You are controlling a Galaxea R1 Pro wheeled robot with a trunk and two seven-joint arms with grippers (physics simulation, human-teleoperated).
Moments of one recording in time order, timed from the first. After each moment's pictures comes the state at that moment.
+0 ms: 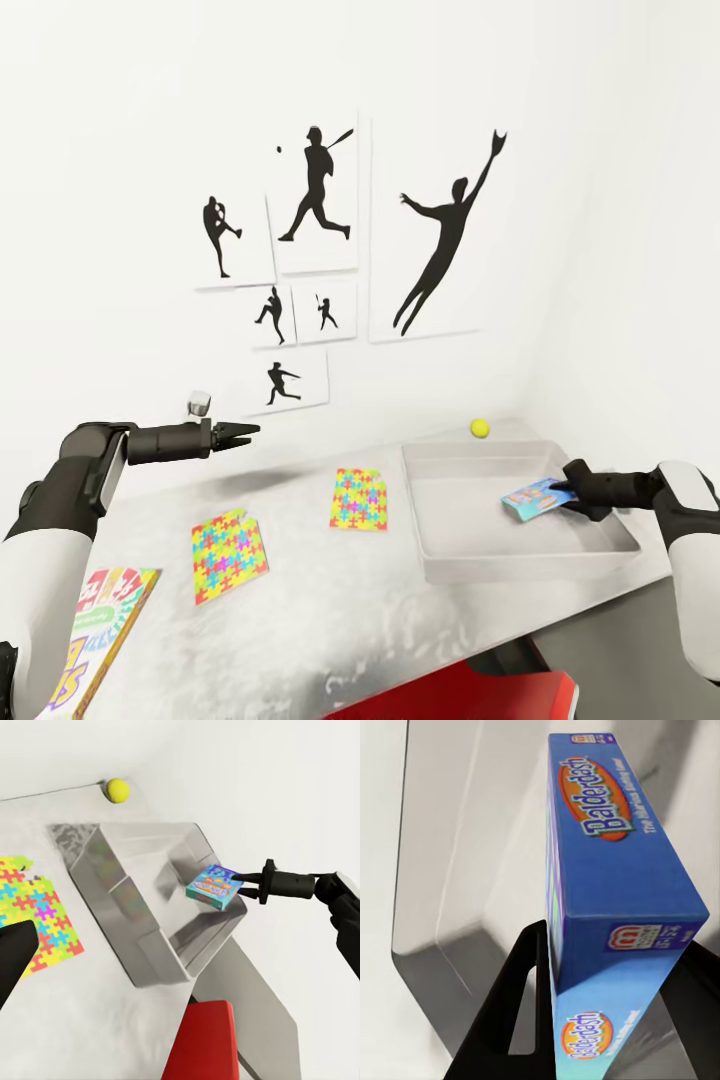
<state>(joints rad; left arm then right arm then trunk) -0.88 0.25 0.20 -0.94 -0.06 1.03 -1.40 -0.93 -0.34 -0.53 -0.58 -1.04 1.03 -0.42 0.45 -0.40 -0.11</state>
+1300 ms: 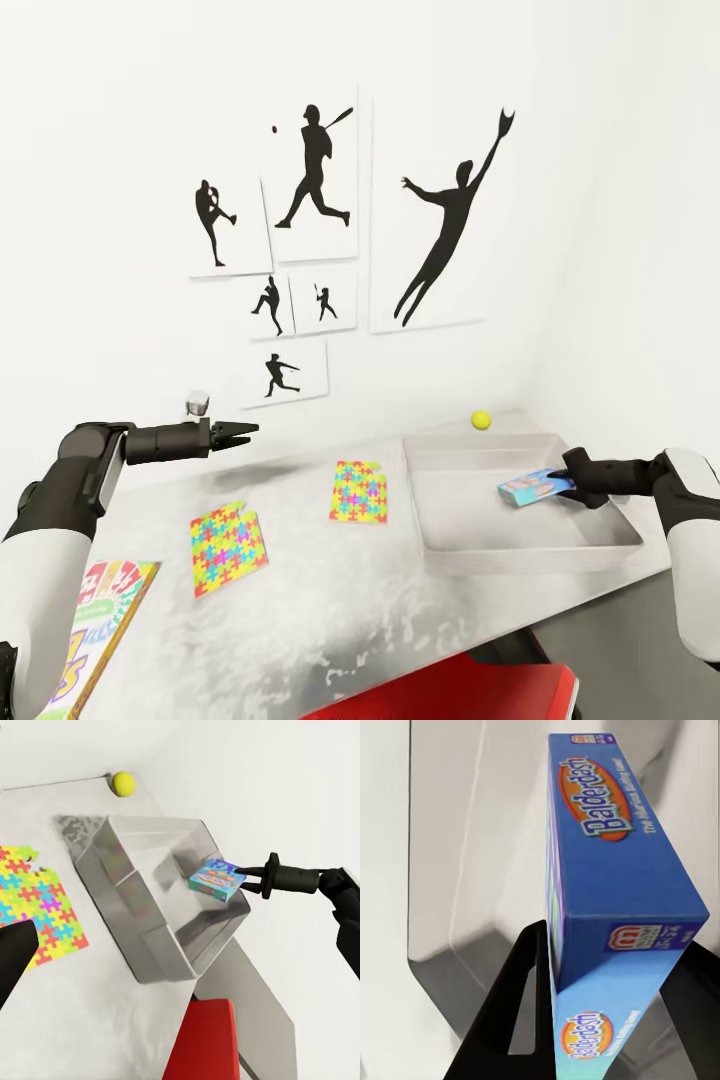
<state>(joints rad) -0.88 0.25 0.21 -0.94 -0.06 1.03 -1.40 -0.98 -0.34 -0.53 -0.58 -1.18 1.02 -0.55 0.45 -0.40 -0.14</state>
